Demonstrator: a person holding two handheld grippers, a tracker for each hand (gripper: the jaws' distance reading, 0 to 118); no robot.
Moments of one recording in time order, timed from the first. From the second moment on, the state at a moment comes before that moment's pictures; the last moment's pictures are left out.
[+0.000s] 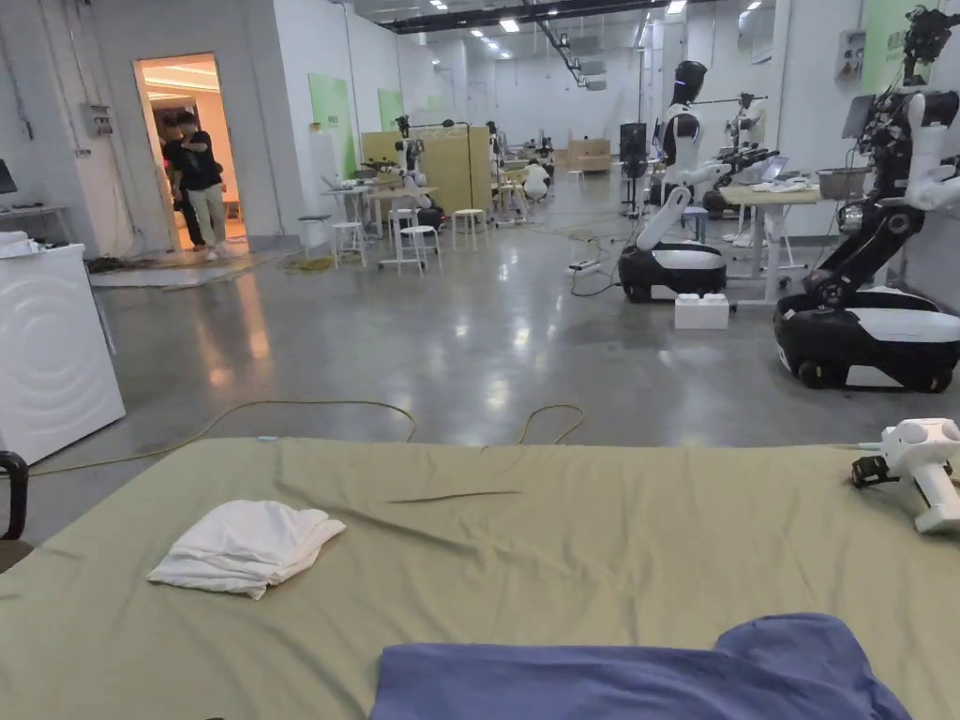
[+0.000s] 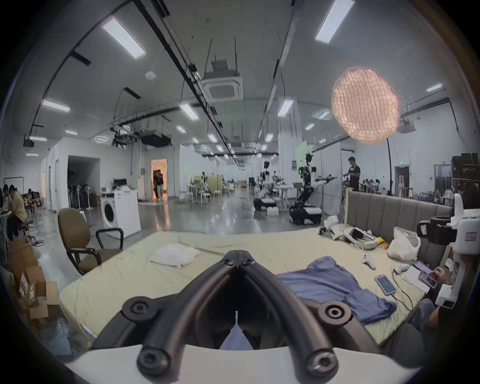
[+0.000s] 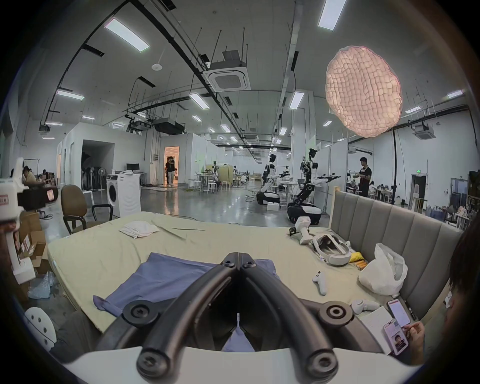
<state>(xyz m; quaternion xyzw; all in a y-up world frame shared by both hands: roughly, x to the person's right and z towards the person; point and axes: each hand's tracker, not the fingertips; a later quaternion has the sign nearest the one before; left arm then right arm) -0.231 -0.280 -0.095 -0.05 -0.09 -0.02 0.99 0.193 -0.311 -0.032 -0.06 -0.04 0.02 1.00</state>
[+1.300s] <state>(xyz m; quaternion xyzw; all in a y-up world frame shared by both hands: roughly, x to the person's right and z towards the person) -0.263 -0.544 -0.249 -0.53 -0.10 0.05 0.84 0.284 -0.463 -0.072 -0.35 -0.12 -0.13 0.92</state>
